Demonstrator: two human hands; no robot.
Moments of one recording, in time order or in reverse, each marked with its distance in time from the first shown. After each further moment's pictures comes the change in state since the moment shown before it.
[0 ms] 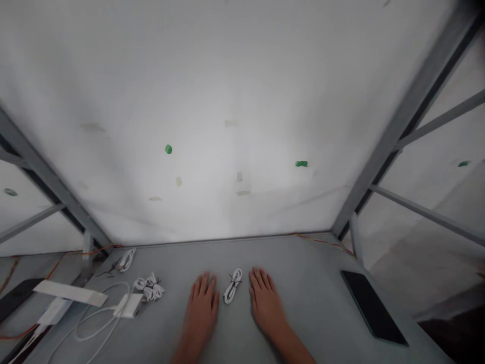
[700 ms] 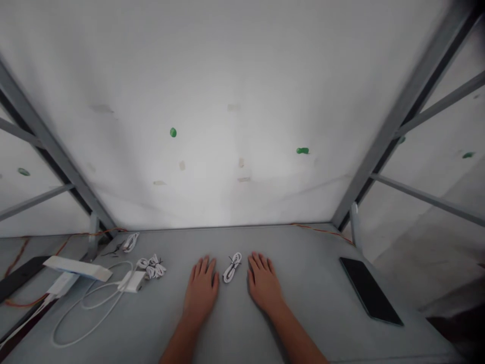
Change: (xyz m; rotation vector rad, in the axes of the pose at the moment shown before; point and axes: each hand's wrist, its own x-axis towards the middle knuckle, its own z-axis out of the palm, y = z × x) left_hand -0.001 -0.003 0.007 0.209 0.089 0.038; right_hand 0.001 0.001 0.005 -0.028 0.059 -0.023
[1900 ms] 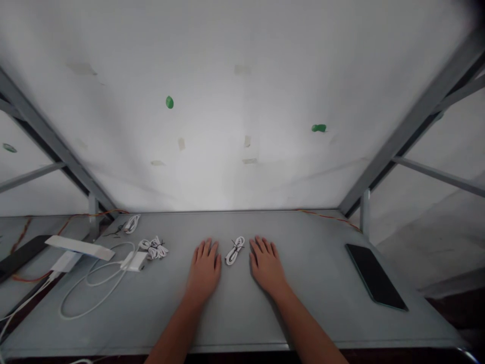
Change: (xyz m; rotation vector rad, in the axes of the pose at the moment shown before) left_hand 0.000 0.003 -0.004 0.004 0.010 0.014; right_hand -0.001 -0.002 -0.002 -0.040 0.008 -0.017
